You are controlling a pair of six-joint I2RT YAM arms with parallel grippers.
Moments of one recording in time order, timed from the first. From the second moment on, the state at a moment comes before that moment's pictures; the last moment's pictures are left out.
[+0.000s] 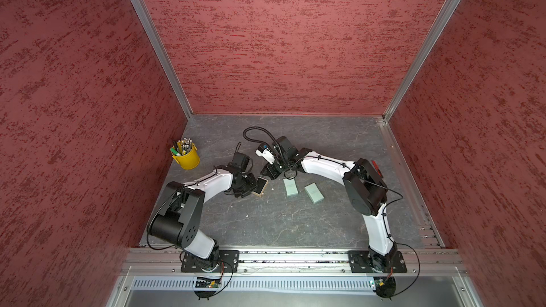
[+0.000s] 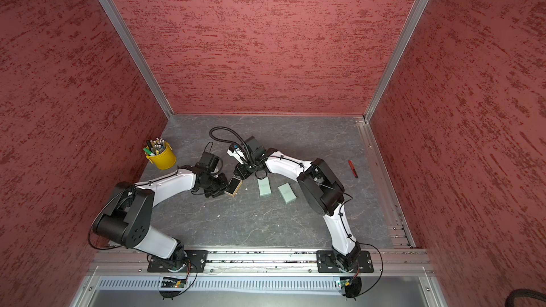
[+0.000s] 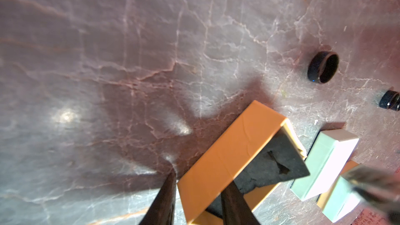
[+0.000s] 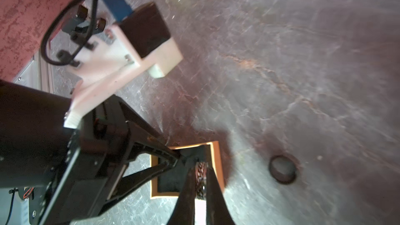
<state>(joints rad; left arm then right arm) -0.32 1.54 0.78 -0.50 0.24 -0.78 0.75 2.10 1.56 -0.33 -0.47 0.06</state>
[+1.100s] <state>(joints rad) -0.23 1.52 0.82 -0.53 0.30 -0.76 0.56 2.20 1.48 -0.23 -0.63 0.22</state>
